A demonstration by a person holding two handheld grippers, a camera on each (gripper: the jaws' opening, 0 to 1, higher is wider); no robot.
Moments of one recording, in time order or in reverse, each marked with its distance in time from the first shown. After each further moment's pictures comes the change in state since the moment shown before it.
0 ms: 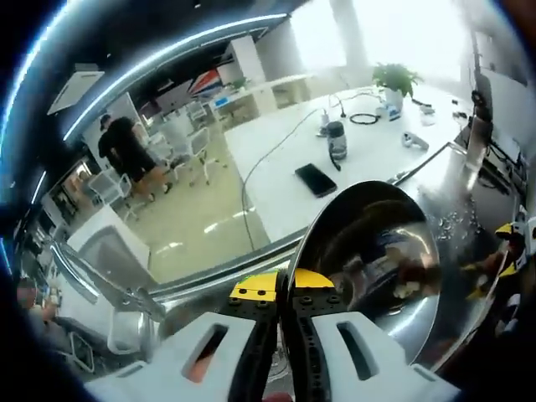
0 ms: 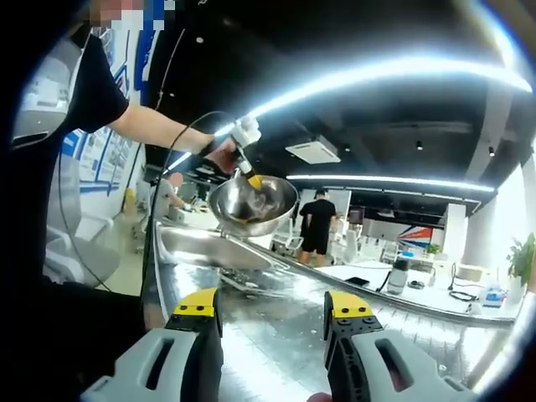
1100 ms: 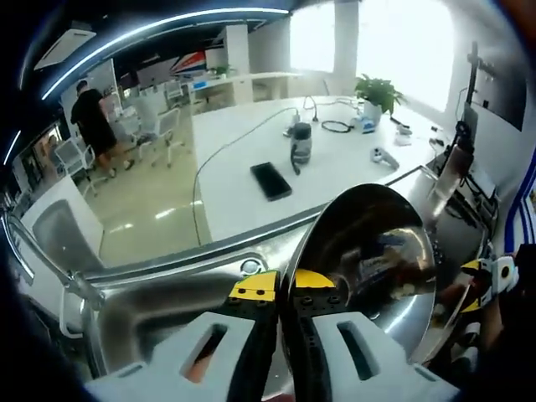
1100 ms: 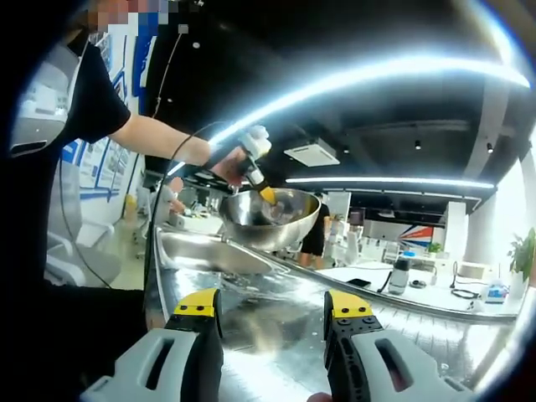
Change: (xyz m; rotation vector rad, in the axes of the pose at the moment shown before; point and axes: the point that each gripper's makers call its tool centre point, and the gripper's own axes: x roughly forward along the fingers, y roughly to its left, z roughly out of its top) left arm 0.028 -0.069 0.010 -0.154 0.016 -0.211; right arm -0.002 -0.001 0.003 0.024 -0.020 0.001
